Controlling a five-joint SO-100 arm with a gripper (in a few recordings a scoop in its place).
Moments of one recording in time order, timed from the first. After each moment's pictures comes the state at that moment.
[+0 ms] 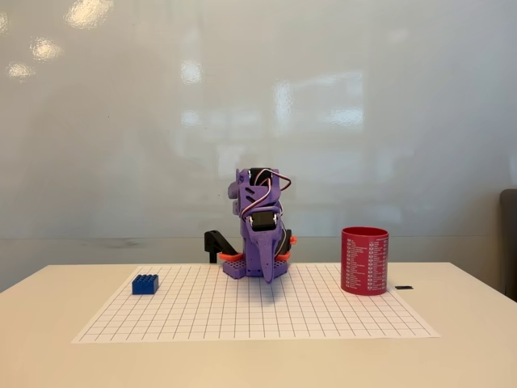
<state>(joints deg) -13.5 189.0 174.8 68.7 10.8</state>
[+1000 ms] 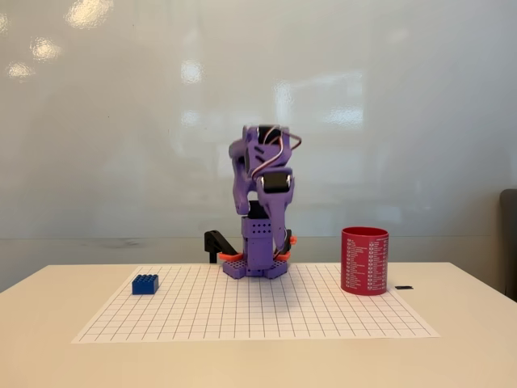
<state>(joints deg) -16.9 131.1 121.6 72.9 9.9</state>
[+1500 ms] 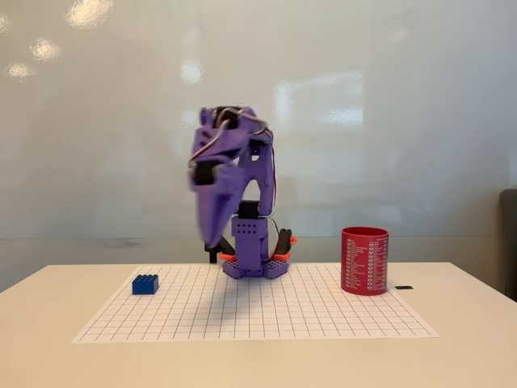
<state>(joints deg) 17.2 115.4 111.9 69.3 17.2</state>
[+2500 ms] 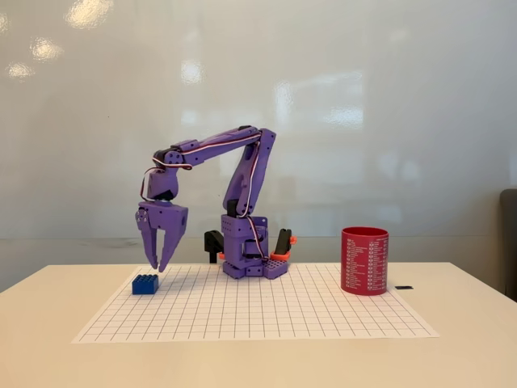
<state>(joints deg) 56.4 112.5 131.6 63.5 34.4</state>
